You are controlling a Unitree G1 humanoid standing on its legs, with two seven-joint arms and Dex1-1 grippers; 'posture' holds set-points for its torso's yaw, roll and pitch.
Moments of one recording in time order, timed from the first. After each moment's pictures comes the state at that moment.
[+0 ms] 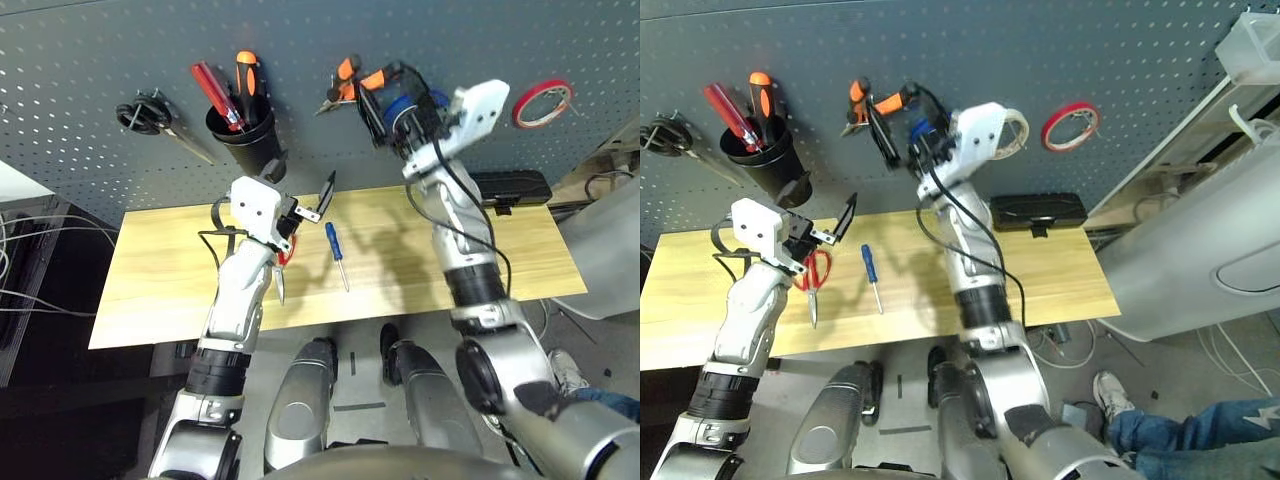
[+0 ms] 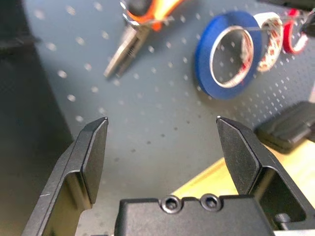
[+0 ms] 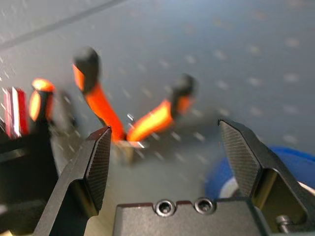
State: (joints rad) left arm -0.27 0.20 -0.04 0.05 -0.06 -0.18 -0.31; right arm -0.63 -0.08 -0.02 0.22 0.26 -0.12 0.43
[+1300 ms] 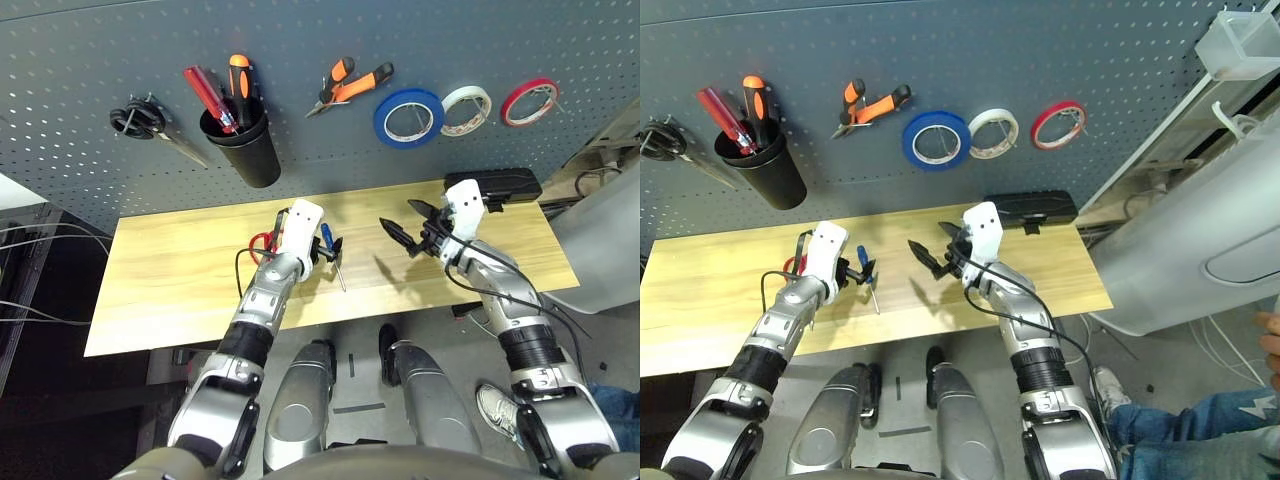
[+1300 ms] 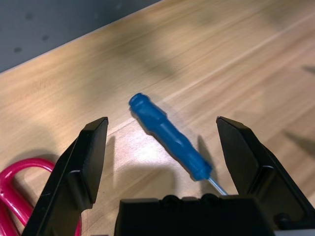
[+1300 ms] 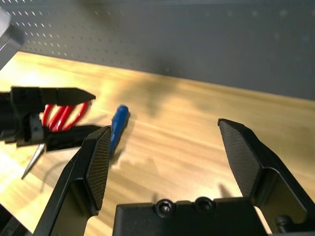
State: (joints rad) left arm -0.50 0.12 -0.06 0.63 0.02 0.25 -0.23; right arm -0.36 -0.24 0.07 0.31 0.21 0.16 0.63
